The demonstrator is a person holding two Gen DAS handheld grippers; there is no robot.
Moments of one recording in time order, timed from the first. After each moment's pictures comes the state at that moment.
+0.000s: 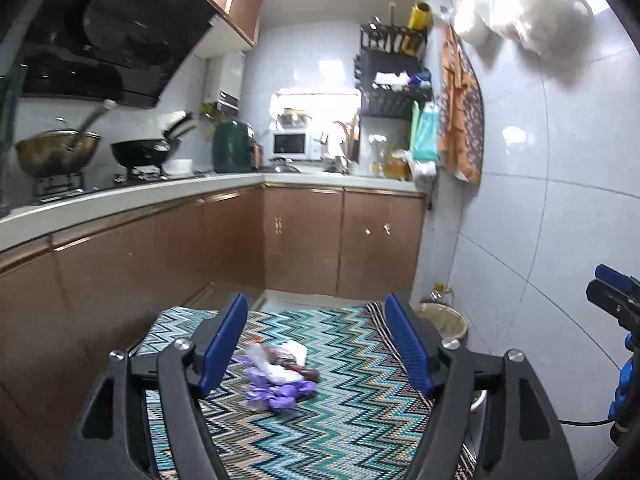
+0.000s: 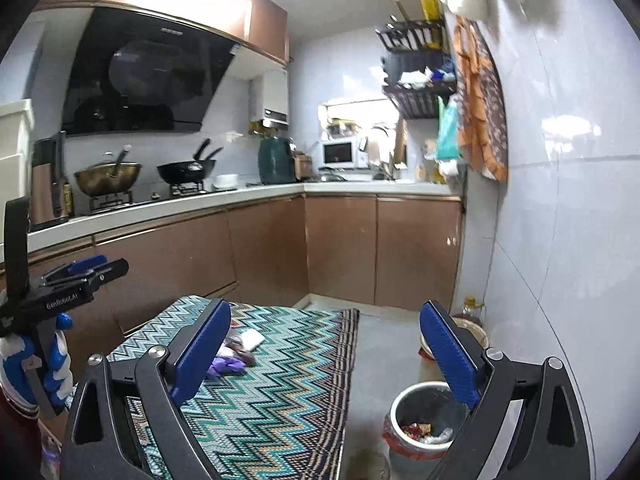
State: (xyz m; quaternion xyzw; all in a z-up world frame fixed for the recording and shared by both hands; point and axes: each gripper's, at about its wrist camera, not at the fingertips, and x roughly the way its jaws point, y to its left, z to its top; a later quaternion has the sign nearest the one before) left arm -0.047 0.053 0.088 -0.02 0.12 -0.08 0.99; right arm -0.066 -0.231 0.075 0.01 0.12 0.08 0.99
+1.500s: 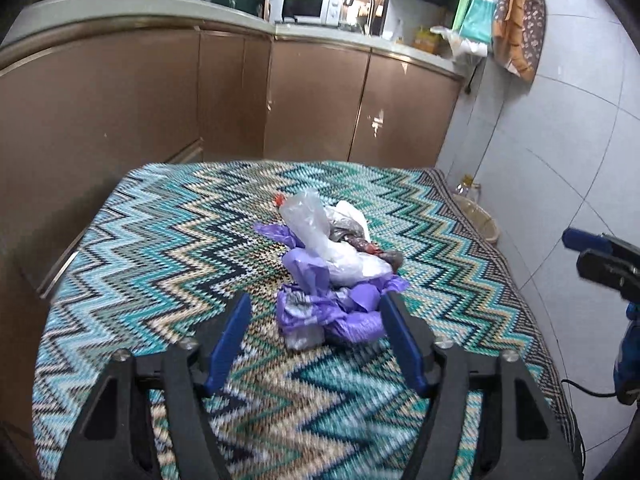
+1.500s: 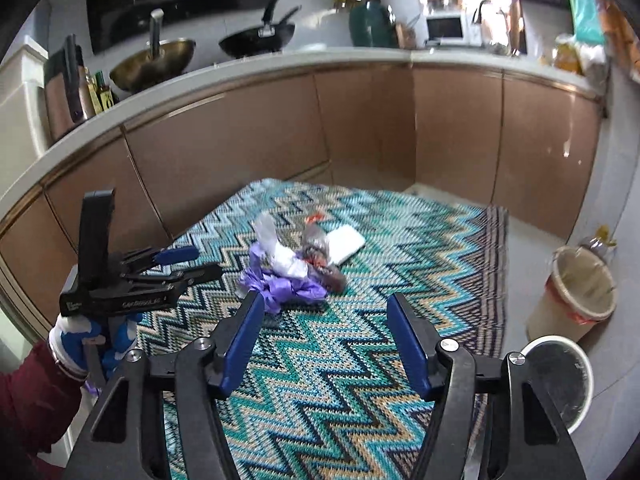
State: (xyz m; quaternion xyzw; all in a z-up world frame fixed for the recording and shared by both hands) left arm 0.147 0.115 -0.115 -0.04 0.35 -0.11 0.93; right arm 0.134 -0.119 -0.074 0.00 0.34 0.27 0.90
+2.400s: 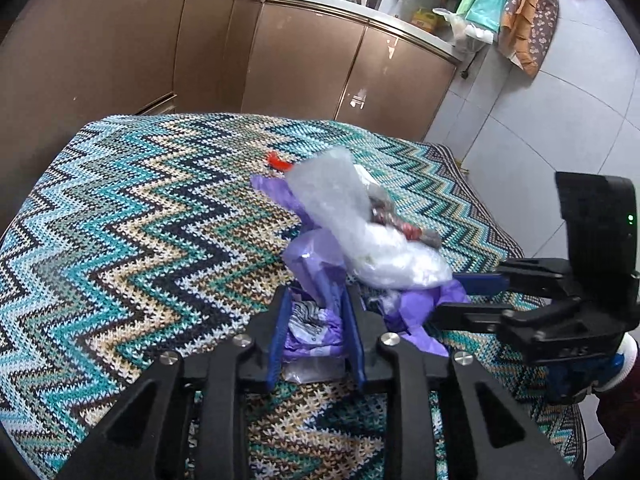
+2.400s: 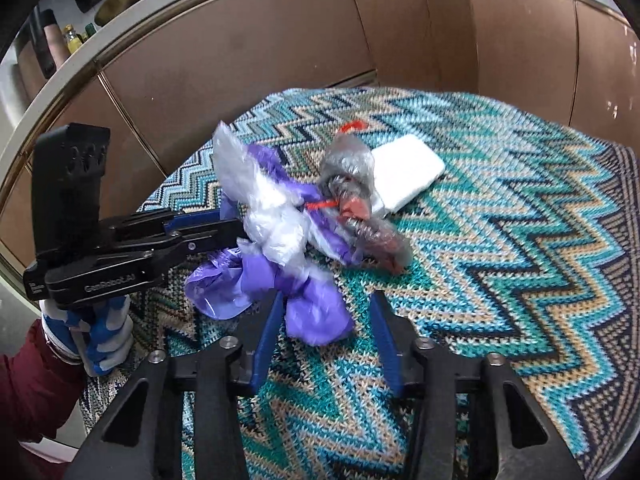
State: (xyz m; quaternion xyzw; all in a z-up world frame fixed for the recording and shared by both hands) left arm 0.198 0.134 -0.170 -0.08 0.39 -0.16 0.90; right arm 0.242 -0.037 -0.187 -0.01 0.46 0.36 0.81
